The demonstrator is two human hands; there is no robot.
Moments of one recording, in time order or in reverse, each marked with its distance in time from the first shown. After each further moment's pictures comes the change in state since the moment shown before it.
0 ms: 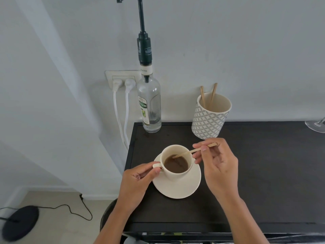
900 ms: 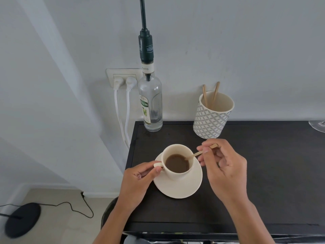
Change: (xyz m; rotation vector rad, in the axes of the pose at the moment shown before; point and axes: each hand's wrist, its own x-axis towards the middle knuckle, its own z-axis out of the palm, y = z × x) left_hand 0.001 0.000 0.000 -0.021 -0.004 0.009; right_hand -0.003 -0.008 -0.010 -0.093 -0.032 -0.129
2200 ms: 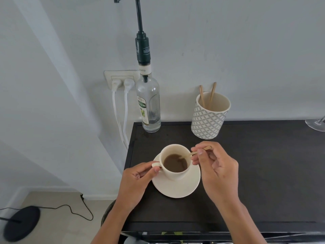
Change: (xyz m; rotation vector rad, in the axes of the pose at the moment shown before) left_hand 0.001 0.001 0.000 0.018 -0.010 -0.011; right_hand -0.008 -0.008 0.008 0.009 0.013 0.089
